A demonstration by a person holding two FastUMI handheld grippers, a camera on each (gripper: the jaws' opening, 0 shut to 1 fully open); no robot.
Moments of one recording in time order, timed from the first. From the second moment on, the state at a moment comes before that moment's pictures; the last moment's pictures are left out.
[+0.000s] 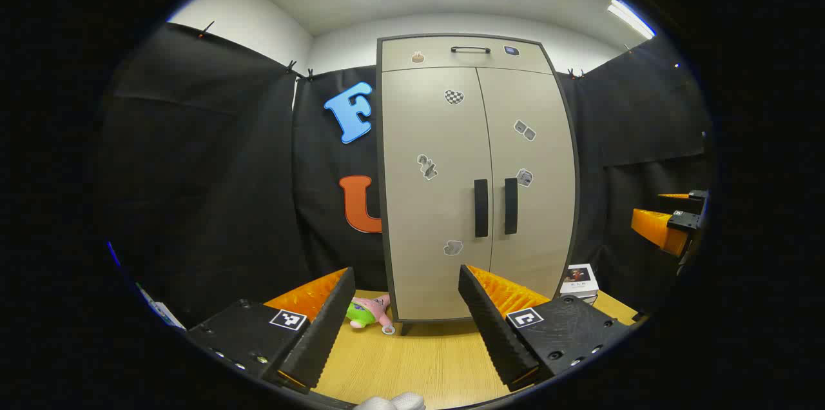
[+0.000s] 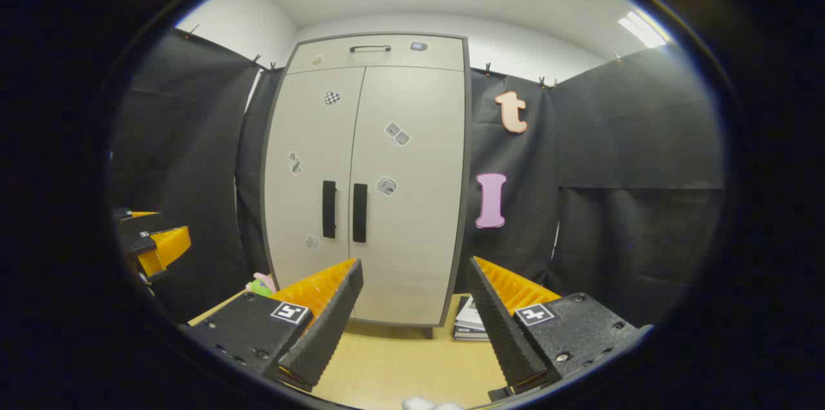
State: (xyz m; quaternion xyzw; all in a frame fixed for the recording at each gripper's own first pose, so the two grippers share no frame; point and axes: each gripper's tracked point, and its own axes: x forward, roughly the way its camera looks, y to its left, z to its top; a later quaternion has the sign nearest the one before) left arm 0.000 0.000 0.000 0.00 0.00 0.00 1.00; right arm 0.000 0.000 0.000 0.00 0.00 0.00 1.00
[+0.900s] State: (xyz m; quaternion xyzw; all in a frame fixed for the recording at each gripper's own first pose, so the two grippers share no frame) left arm -0.002 0.006 -0.002 0.00 0.00 0.00 1.00; right arm -0.001 0.002 -0.001 -0.01 0.01 0.00 1.00
